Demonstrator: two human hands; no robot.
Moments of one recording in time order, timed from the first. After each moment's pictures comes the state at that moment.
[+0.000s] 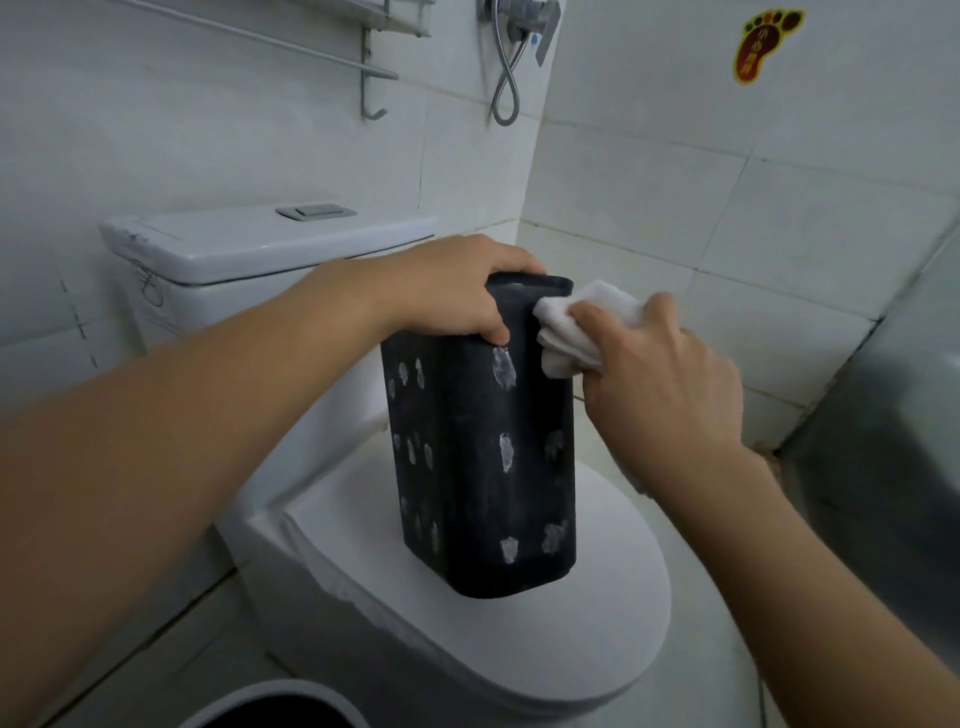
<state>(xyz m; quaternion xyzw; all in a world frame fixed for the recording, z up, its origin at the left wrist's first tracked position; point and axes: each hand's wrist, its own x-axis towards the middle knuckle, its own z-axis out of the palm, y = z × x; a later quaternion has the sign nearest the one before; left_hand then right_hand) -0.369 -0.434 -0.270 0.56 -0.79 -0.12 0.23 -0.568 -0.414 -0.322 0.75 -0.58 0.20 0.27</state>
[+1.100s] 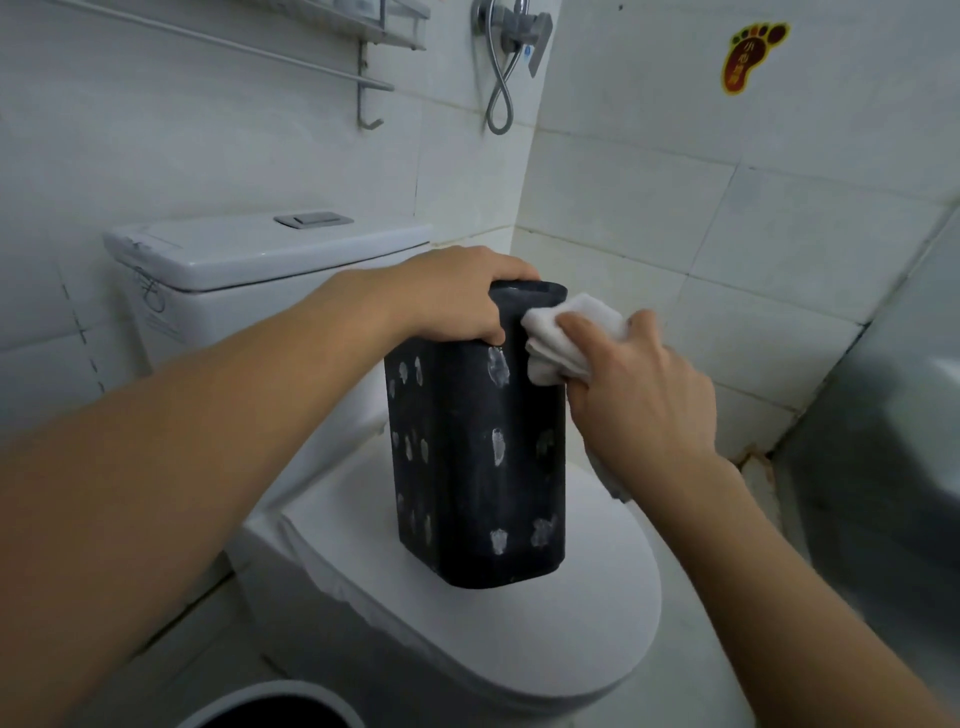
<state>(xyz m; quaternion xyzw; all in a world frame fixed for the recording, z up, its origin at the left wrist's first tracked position) -0.380 -0.434 -0.269 0.58 -0.78 -0.09 0.21 -0.570 -0.413 -0.327 0.75 -0.58 0.22 0.21</state>
